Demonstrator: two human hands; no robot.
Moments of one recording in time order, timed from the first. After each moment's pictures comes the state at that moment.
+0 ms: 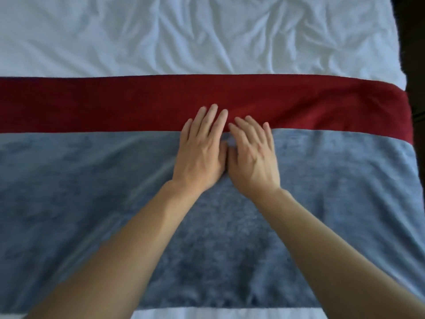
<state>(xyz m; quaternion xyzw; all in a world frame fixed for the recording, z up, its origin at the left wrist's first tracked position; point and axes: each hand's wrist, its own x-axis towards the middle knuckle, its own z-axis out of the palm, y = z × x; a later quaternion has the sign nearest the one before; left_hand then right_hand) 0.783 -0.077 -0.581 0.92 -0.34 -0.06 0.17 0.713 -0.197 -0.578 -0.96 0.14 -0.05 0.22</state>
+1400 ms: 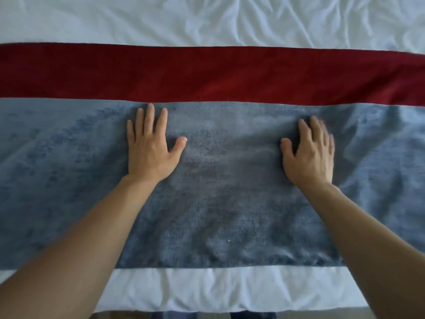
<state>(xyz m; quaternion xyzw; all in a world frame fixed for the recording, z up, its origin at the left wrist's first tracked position) 0.846 0.203 -0.617 0.97 -0.21 -0.10 0.07 0.691 -0.098 -0.612 -0.94 0.32 0.02 0.12</state>
